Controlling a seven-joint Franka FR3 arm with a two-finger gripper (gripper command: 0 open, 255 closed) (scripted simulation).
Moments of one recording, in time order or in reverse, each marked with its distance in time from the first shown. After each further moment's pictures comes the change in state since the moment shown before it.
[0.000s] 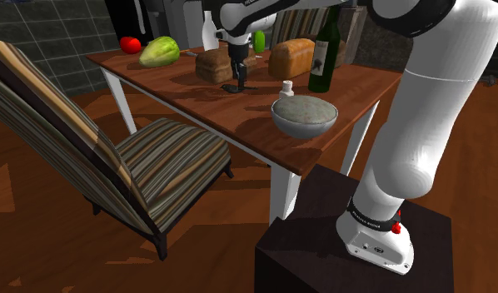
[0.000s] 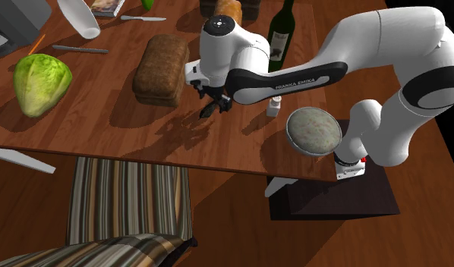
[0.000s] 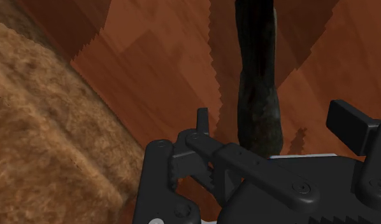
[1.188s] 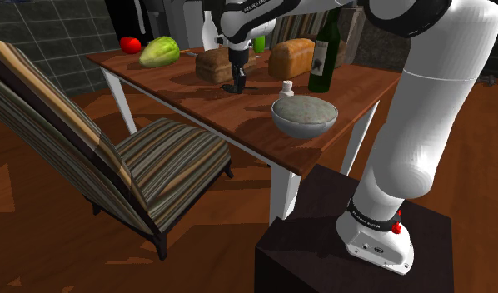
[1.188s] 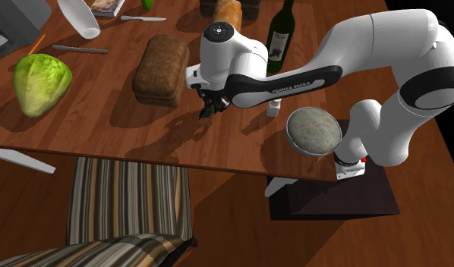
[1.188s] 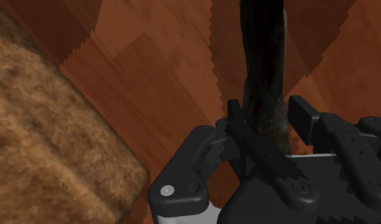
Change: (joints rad) arm -0.003 0.013 -0.002 -0.030 0.004 0.044 -0.006
